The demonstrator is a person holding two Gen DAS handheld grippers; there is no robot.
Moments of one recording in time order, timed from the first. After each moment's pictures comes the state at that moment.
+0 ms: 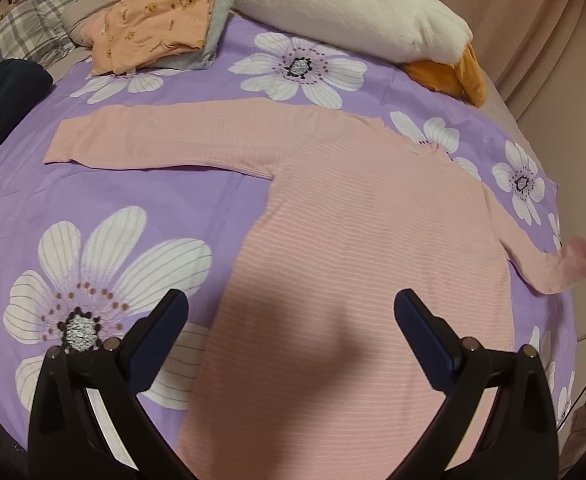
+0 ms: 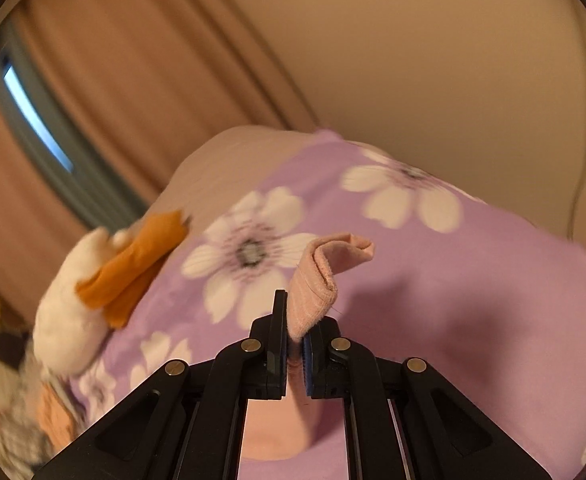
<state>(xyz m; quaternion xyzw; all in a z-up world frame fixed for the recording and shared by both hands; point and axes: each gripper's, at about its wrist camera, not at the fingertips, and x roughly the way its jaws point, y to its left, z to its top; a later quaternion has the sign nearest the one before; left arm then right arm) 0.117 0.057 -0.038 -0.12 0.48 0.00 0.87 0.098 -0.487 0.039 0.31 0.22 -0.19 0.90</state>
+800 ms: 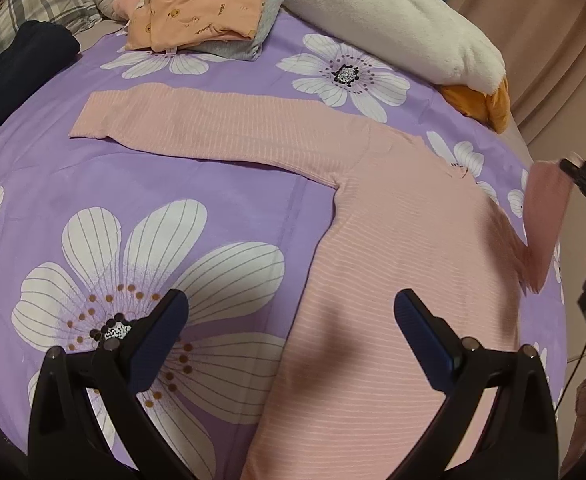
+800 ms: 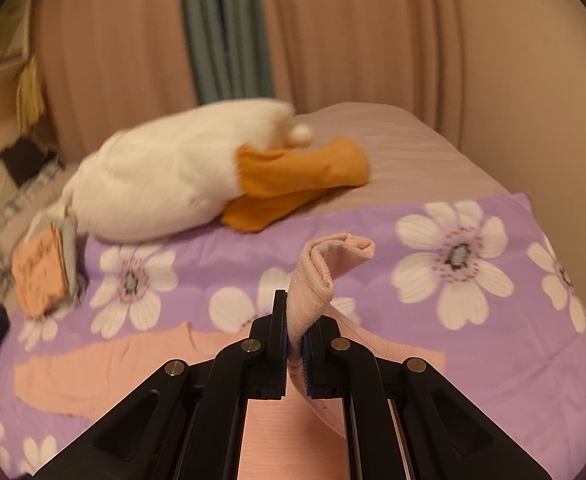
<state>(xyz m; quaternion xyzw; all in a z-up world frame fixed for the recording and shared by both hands) 0.115 0.123 -0.050 -0.17 0.48 0.01 0.86 0.250 -0.225 0.054 0.05 0.30 -0.06 0.95</state>
